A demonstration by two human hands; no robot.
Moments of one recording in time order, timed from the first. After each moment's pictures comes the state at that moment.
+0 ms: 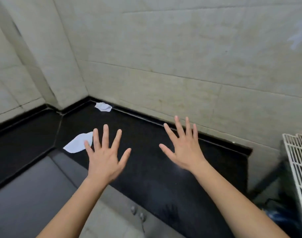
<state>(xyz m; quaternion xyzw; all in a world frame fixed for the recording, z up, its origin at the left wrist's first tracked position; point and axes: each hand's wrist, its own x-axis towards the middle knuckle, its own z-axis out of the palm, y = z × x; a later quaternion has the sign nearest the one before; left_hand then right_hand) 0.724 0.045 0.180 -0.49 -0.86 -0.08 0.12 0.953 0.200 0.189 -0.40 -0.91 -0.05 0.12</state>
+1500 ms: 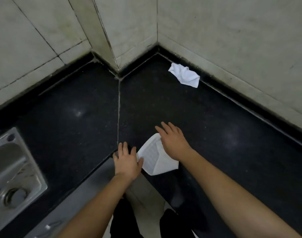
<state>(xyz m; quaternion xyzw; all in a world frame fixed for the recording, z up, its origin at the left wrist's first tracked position) 0.173 0.096 -0.044 -0.33 -0.91 0.05 -0.22 0.270 0.282 -0.027 -0.21 -0.96 0.14 -0.12</state>
